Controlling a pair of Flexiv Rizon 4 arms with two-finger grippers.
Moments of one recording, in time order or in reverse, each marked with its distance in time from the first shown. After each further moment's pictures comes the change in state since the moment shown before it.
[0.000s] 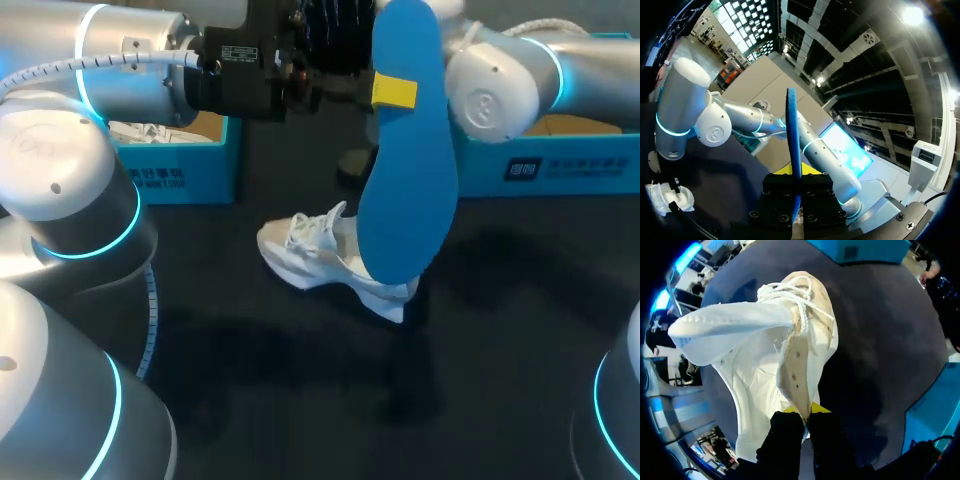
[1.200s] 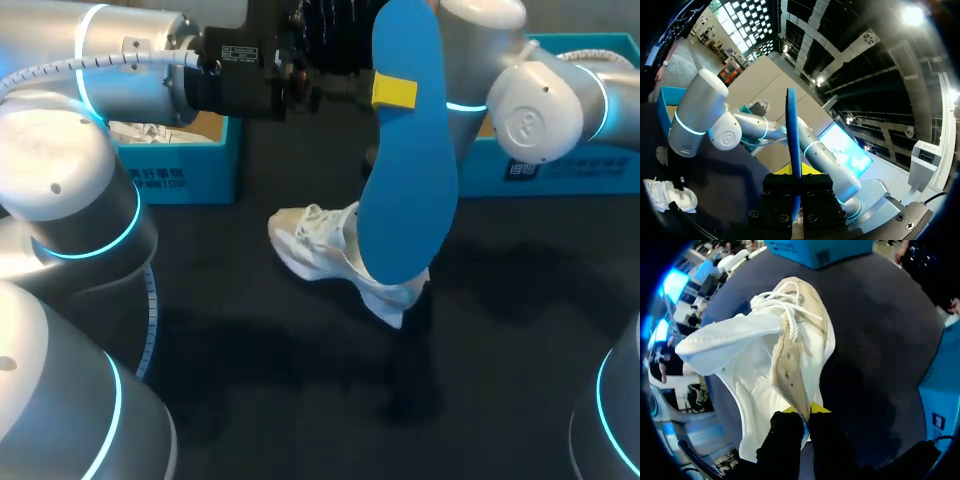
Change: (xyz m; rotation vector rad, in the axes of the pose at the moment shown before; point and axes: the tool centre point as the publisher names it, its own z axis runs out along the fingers) left arm 0.000 0.000 0.000 0.000 0.000 0.000; right arm 0.008 -0.015 -0.005 -0.121 0.056 0.227
